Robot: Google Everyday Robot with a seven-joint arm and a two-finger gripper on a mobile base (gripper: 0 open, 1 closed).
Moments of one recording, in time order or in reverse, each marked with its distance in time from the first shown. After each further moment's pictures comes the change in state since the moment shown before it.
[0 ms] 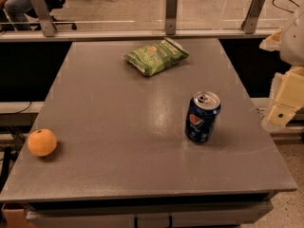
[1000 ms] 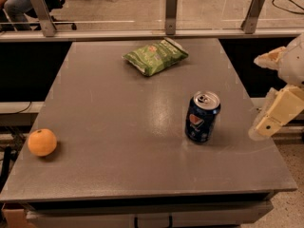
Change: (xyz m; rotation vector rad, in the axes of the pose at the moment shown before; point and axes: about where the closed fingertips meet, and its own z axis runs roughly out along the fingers) arm -0.002 0.007 0.033 -0.026 -0.226 0.080
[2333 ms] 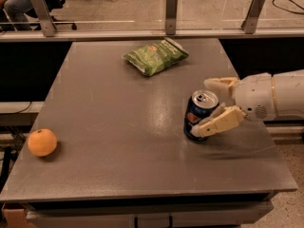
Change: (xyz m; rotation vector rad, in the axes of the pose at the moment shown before) arm -0.054 0.003 0.096 -0.094 -0.599 0.118
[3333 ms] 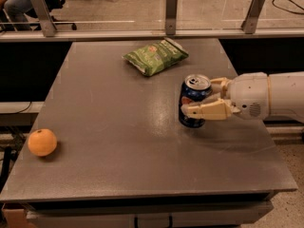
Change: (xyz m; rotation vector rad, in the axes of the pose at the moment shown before) arm -0.023 0.006 0.012 -0.031 -0.144 0.035
